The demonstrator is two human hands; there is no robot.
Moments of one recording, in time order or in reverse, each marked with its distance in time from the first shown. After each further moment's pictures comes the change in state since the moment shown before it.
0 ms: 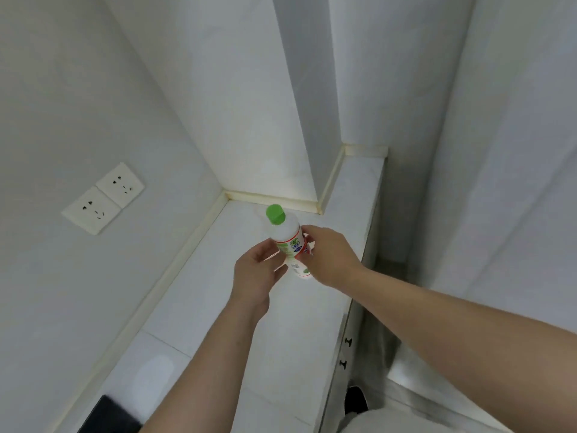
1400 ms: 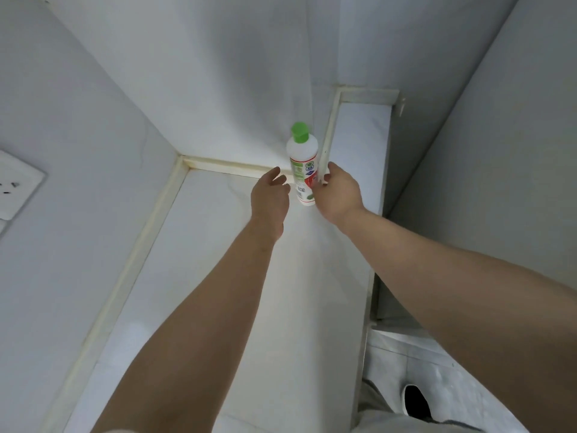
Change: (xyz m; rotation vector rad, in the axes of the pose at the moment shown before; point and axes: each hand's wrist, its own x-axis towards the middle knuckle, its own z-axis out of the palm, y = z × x) left_hand 0.257 -0.022 0.038 0.012 -0.035 -0.251; right_hand 0.191 0.054 0.039 0.134 0.233 0.500
